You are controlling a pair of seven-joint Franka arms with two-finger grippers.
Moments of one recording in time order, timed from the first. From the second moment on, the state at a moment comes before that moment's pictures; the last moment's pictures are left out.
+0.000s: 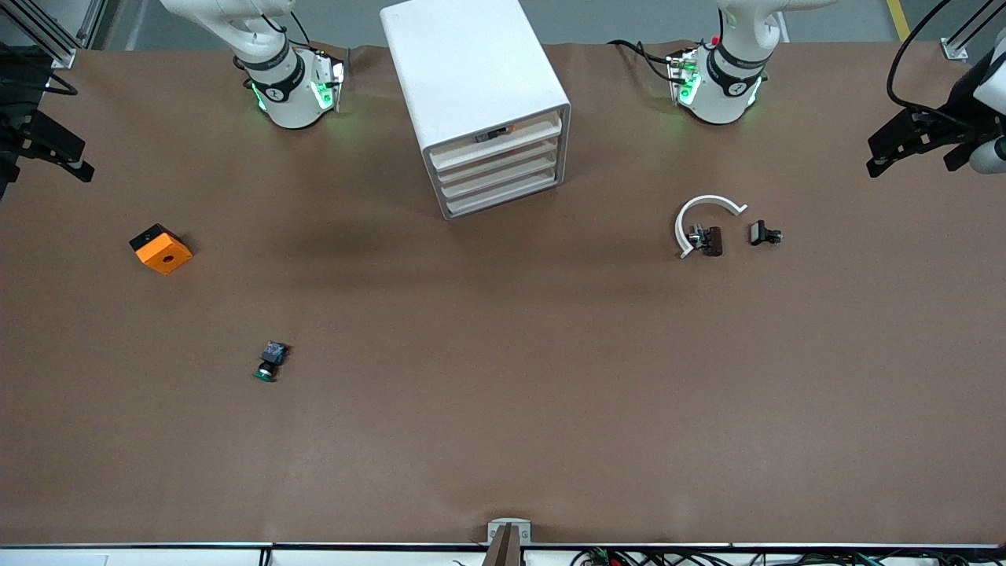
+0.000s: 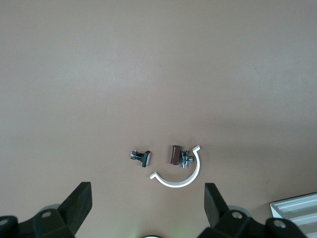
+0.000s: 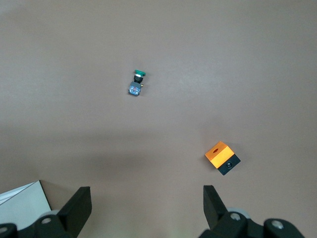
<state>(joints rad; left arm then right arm) 0.06 -0.10 -0.13 -1.57 0.03 1.49 -0.12 0.01 -0.11 -0.06 -1.57 0.00 1.50 -0.04</state>
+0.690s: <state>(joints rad) 0.04 0.10 -0.13 -1.50 0.03 1.57 -0.13 0.01 0.07 -0.05 -1.68 0.00 1.60 0.07</state>
